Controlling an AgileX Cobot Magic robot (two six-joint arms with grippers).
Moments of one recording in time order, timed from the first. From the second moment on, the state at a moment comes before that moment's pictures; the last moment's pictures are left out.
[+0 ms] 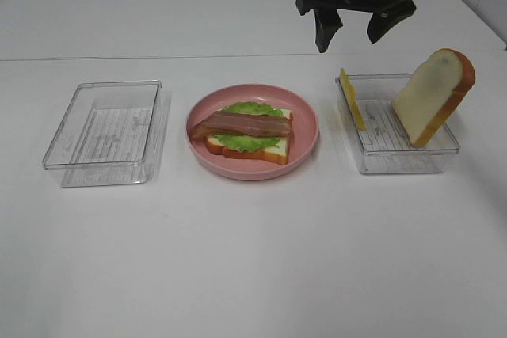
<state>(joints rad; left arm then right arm) -0.27 0.00 -0.51 -0.02 1.05 0.03 0.37 2.05 -1.82 -0.03 1.03 0.13</state>
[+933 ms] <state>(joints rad) -0.27 0.00 -0.51 -0.02 1.05 0.03 0.28 2.23 -1.82 0.02 0.84 0.10</state>
